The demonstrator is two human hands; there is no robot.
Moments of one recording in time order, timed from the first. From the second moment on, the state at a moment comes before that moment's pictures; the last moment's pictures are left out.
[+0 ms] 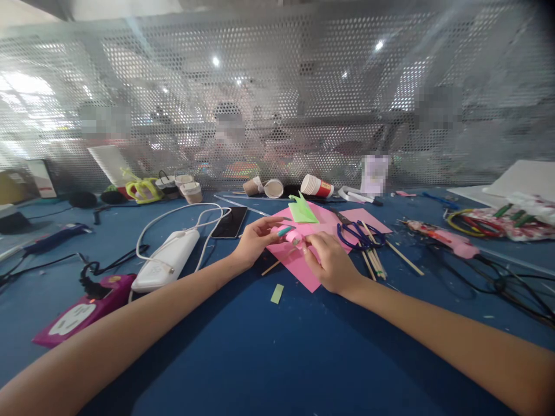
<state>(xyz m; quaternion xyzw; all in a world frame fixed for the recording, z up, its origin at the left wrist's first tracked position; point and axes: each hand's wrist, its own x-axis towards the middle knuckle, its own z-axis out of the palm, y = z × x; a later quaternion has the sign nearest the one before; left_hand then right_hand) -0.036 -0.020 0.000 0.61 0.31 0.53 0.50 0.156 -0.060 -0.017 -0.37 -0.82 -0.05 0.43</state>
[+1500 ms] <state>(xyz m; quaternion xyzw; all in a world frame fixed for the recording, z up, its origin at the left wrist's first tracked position) -0.041 -0.016 -0.004 0.79 0.32 0.47 0.23 0.163 -0.053 0.014 -0.38 -0.67 0.52 0.37</state>
